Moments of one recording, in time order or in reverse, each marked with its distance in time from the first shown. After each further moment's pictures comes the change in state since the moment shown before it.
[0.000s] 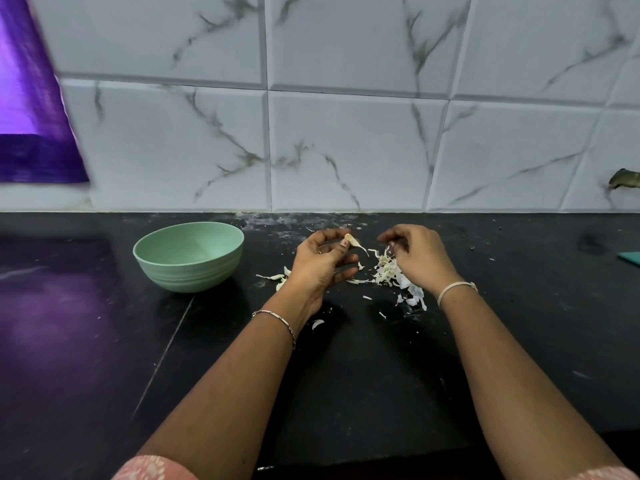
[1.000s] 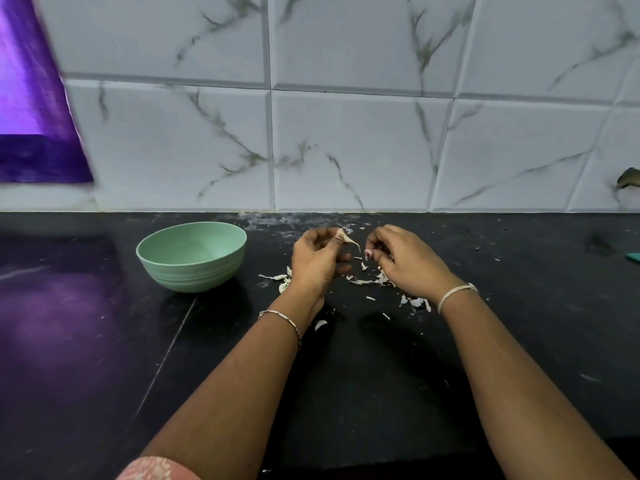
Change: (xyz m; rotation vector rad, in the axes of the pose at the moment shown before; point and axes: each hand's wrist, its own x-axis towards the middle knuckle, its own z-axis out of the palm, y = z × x) left_hand 0.003 0.003 0.002 0.065 0.170 0.091; right_hand -0.004 -0.014 0.004 -0.138 -0.203 -0.253
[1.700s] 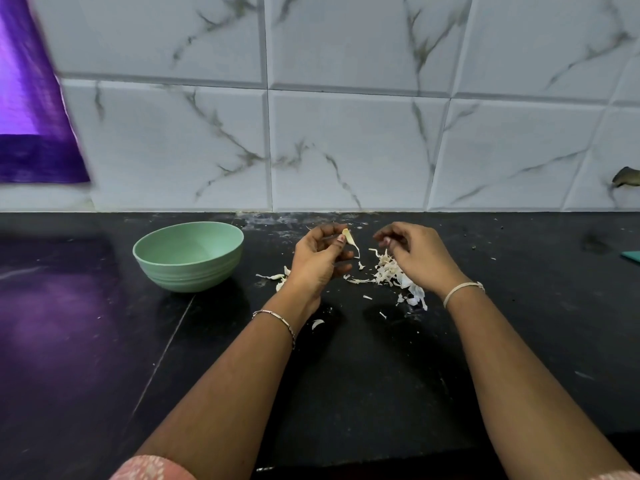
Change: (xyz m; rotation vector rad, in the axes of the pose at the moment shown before) left_hand -0.001 -0.003 -0.002 -0.019 -0.133 -0.005; right_hand -0.003 0.016 -0.007 0.201 0.159 0.133
